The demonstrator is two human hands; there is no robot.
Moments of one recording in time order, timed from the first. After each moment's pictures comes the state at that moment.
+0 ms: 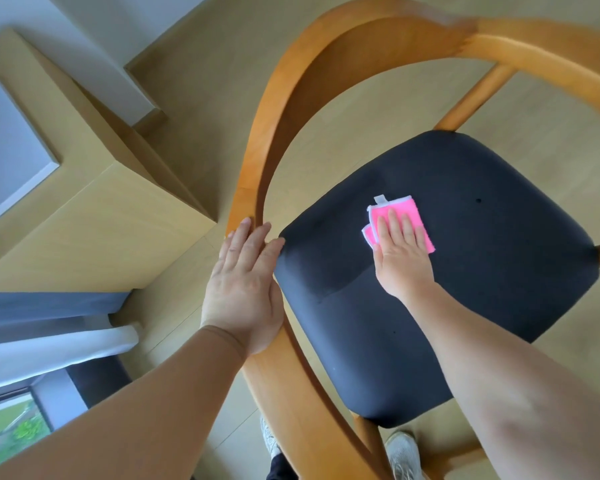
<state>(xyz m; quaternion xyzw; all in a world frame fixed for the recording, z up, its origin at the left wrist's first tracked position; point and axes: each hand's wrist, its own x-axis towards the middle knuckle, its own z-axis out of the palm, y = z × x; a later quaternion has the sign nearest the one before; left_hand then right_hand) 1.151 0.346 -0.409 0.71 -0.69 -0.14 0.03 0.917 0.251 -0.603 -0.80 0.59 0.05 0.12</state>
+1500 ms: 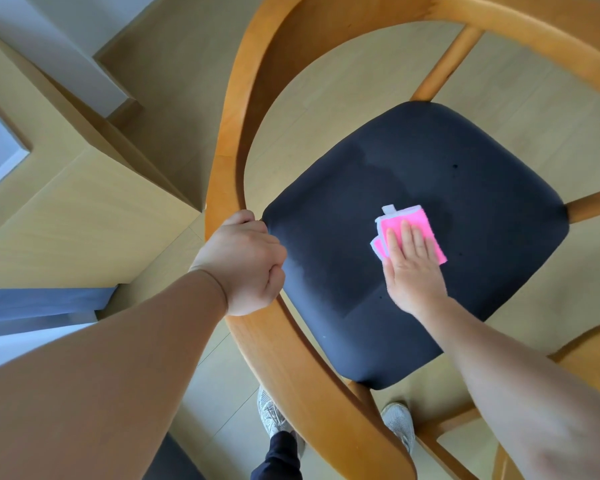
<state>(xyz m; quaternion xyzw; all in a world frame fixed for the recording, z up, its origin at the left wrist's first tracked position) 1.162 0.330 -0.423 0.49 -0.87 -0.07 -0.07 0.866 0.328 -0.600 -0.78 0.61 0.08 0.12</state>
